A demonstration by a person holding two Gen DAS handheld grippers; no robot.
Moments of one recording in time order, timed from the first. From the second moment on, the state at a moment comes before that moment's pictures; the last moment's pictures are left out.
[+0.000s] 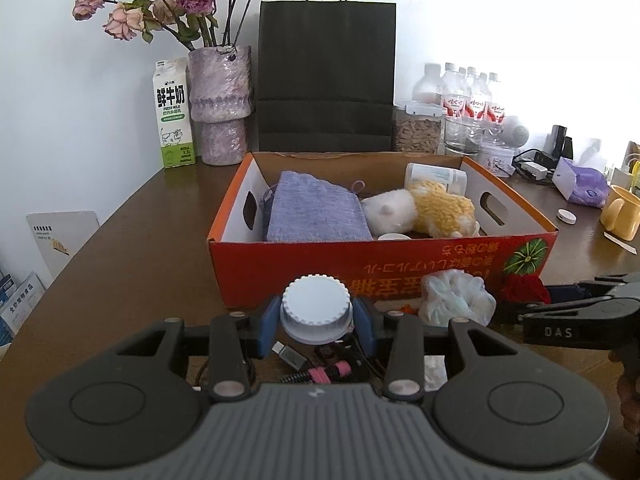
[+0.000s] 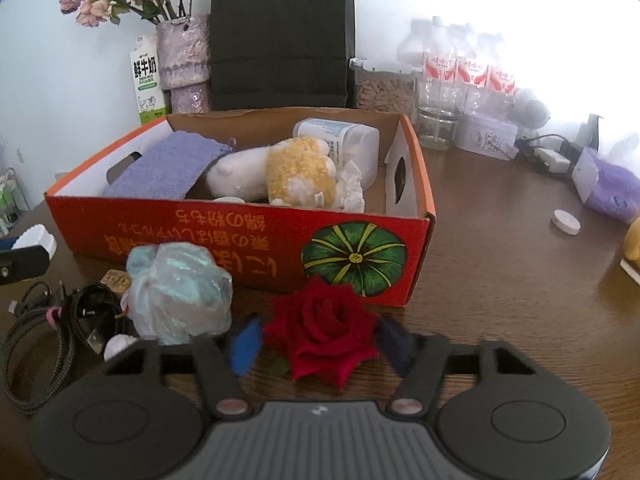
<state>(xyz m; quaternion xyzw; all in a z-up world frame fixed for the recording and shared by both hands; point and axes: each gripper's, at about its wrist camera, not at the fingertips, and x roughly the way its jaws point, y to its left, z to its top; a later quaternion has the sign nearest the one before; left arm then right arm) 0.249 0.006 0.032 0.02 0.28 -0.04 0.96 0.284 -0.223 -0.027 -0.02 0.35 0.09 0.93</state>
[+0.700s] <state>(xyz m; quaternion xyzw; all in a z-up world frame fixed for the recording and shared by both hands) 0.272 0.001 0.081 0.01 0.23 -0.03 0.97 0.275 -0.220 0.052 -0.02 0.26 0.12 0.96</state>
